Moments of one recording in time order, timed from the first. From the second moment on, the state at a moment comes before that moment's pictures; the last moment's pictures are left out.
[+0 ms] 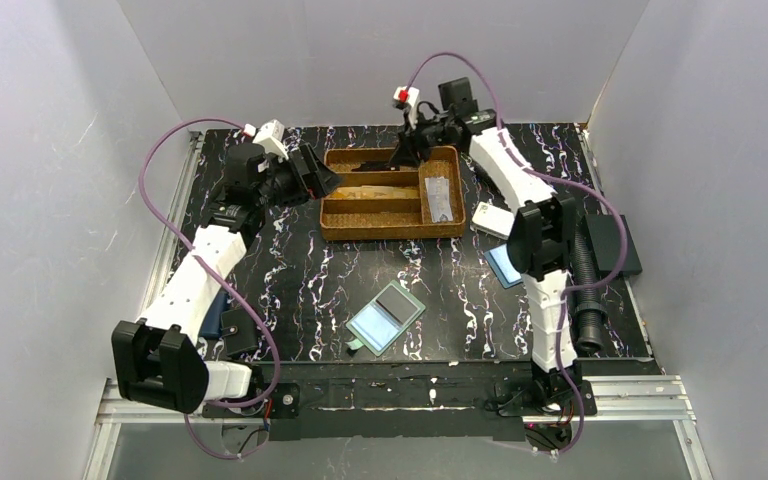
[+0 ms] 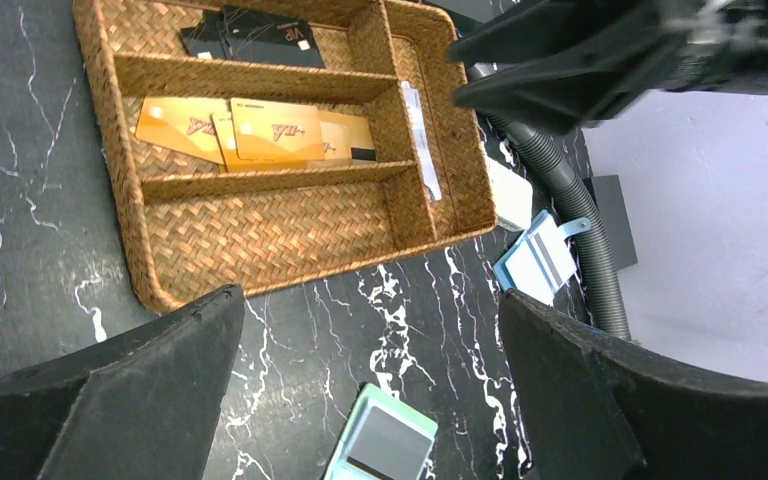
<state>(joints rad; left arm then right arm) -0.21 1.31 1.12 -0.22 0.35 -0.52 0.41 2.30 2.24 -0.66 -0.83 -0.49</state>
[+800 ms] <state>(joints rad) -0.20 1.19 0.98 -0.35 0.49 -0.90 0.27 1.67 1.61 -0.90 -0.87 -0.60</state>
